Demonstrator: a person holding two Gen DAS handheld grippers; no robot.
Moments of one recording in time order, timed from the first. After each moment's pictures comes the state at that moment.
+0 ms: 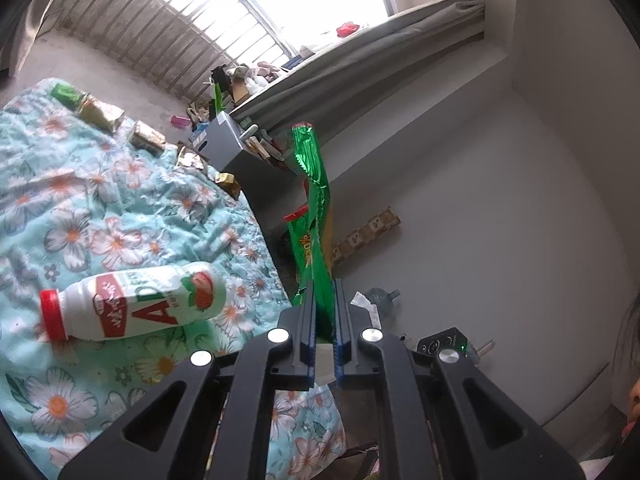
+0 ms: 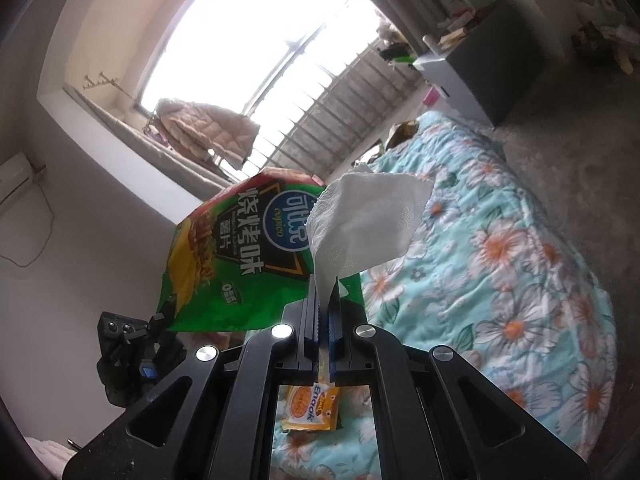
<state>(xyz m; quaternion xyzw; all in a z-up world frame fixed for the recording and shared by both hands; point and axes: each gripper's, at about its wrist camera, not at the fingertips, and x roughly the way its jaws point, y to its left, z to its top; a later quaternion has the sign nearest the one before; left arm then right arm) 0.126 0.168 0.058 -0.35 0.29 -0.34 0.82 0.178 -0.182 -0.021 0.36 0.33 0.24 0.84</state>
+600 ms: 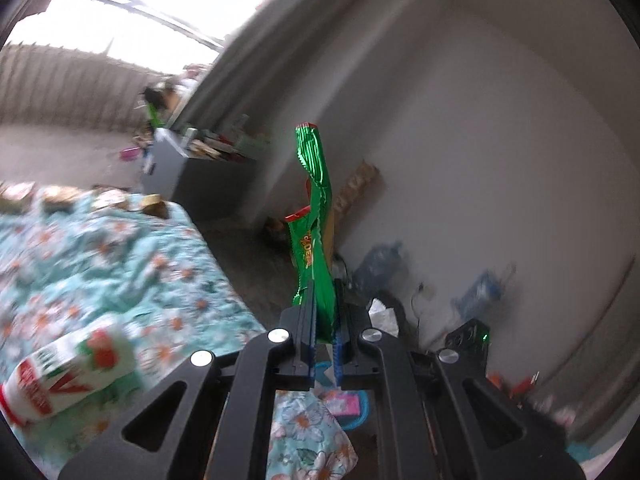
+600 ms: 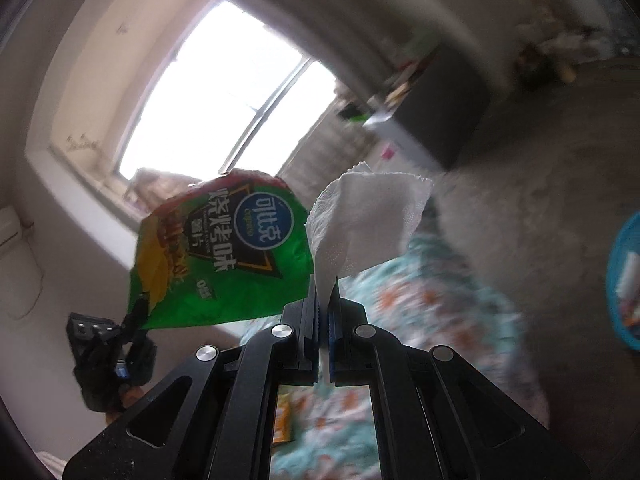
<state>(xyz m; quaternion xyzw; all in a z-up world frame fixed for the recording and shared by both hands) 0.143 0.024 0.113 -0.17 0.28 -0.41 0.85 0.123 -0.295 -0.028 0.41 0.25 0.12 0.87</state>
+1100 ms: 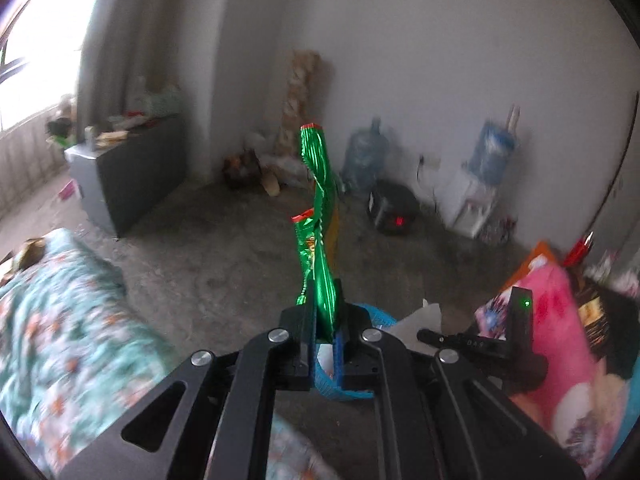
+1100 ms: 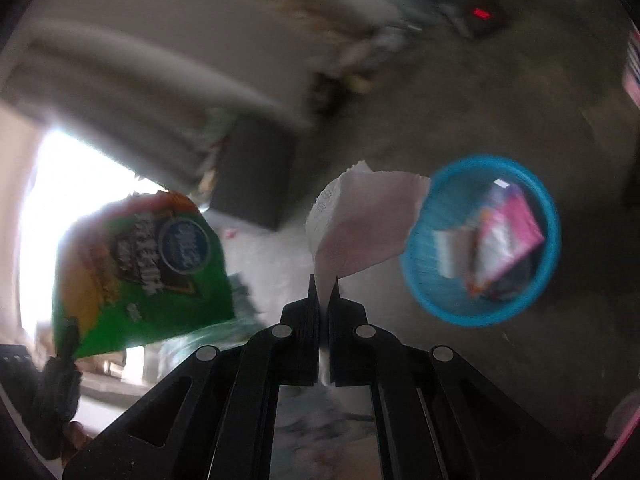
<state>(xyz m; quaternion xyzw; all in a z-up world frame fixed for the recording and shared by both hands) 0.157 -0.263 0.041 0.09 0.34 -0.47 0.81 0.043 -0.445 -0.167 0.55 0.27 -0.18 0.77</state>
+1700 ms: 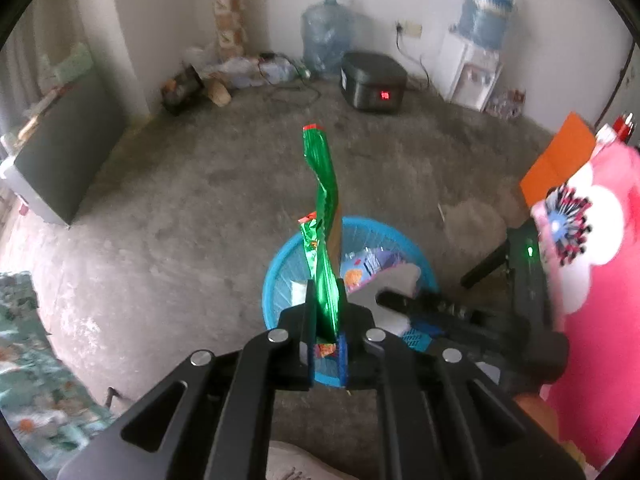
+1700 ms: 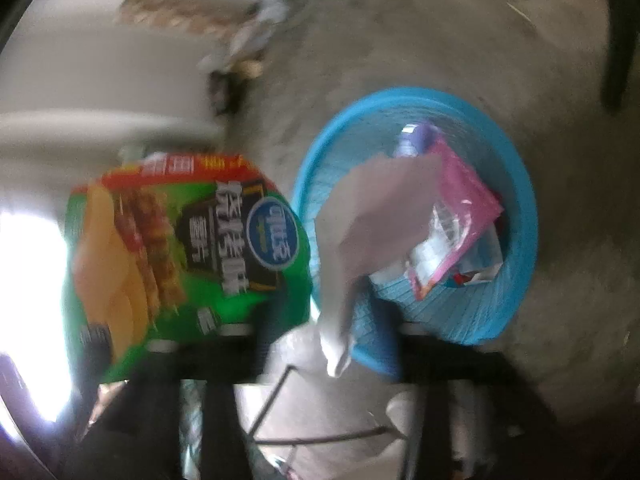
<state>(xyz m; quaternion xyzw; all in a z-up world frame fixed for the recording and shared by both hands) 0.139 -0.467 -0.151 0.26 0.43 -0.48 0.72 0.044 -0.521 -0.307 0.66 0.28 -0.26 0.65</state>
